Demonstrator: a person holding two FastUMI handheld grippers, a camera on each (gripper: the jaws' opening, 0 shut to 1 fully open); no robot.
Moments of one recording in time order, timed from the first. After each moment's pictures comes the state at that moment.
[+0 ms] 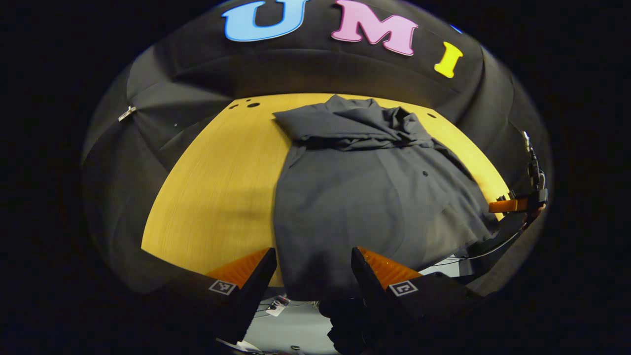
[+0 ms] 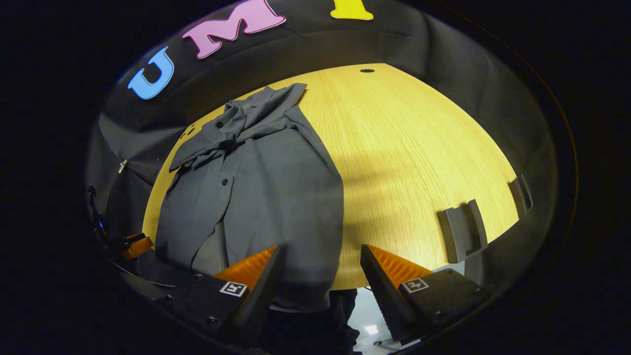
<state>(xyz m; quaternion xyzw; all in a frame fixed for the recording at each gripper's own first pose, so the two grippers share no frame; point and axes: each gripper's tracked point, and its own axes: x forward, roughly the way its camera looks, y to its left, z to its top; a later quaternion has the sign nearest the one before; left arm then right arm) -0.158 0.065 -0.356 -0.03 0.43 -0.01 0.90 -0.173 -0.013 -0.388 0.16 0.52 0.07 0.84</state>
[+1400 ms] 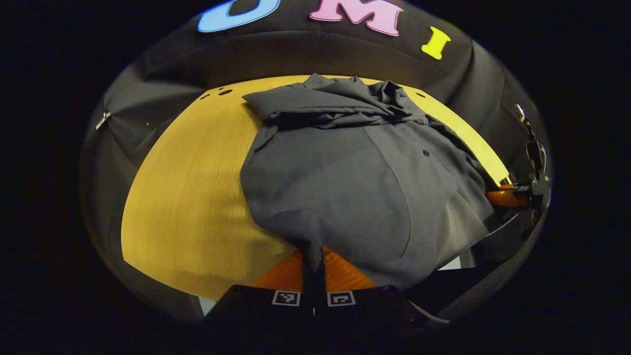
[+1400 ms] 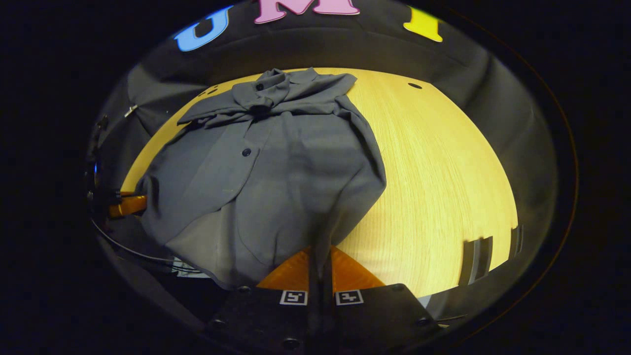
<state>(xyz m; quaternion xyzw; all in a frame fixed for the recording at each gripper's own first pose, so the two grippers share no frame) -0.126 0.030 -0.396 -0.02 0.46 -0.06 0.88 -0.166 0.034 -0.398 0.05 0.51 0.13 0.85</state>
